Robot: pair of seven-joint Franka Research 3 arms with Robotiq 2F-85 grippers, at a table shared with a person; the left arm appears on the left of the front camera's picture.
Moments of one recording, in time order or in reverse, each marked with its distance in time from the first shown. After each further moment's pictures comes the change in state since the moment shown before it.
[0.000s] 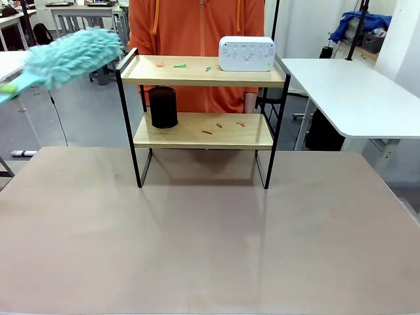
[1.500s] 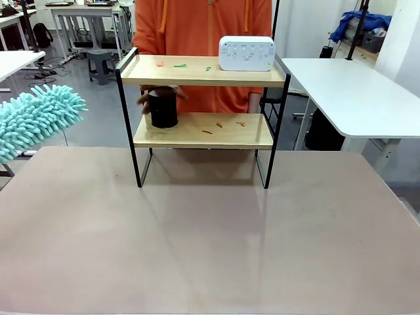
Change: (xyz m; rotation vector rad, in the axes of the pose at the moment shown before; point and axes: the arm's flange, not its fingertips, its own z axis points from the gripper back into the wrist) left arm -0.171 0.001 0.072 0.123 0.127 -0.122; right arm 0.000 0.000 0.001 -0.001 -0.002 0.000
